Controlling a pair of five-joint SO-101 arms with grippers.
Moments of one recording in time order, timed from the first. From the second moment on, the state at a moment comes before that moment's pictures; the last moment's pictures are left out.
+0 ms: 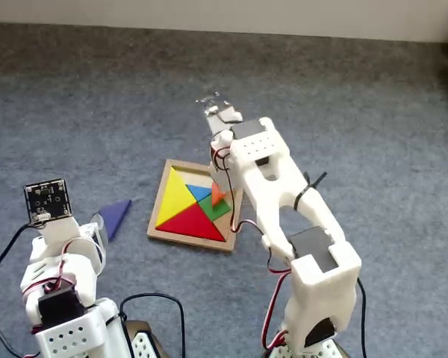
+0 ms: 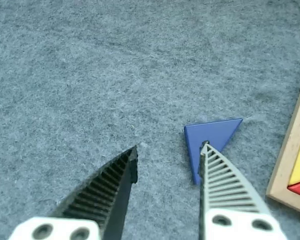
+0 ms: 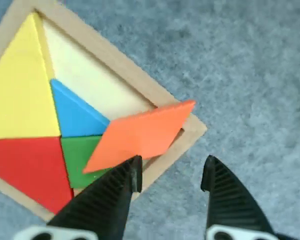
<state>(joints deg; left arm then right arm) -27.7 -95.3 83.8 64.7 -0.4 -28.8 18.3 -1.5 69.9 13.6</state>
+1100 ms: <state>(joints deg) -27.7 -95.3 84.8 64.4 -0.7 -30.7 14.2 11.8 58.2 66.4</state>
